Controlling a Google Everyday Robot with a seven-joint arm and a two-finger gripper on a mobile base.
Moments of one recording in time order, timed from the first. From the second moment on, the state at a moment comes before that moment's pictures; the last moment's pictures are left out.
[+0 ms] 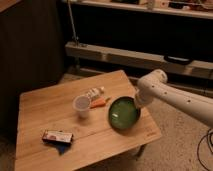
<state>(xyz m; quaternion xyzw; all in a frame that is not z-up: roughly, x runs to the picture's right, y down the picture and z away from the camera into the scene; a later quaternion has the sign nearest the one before) 0.238 0.107 0.820 -0.17 -0.20 -0.74 0.62</state>
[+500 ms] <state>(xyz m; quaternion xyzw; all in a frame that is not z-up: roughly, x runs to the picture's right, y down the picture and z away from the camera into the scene) 0.250 0.209 0.796 -0.21 -0.27 -0.72 0.60</state>
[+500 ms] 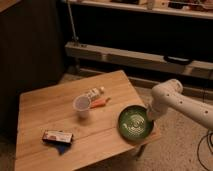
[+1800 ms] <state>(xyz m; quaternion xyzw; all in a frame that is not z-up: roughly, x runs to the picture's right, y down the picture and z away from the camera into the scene) 0.041 0.150 0.829 -0.08 -0.35 -0.77 0.53</state>
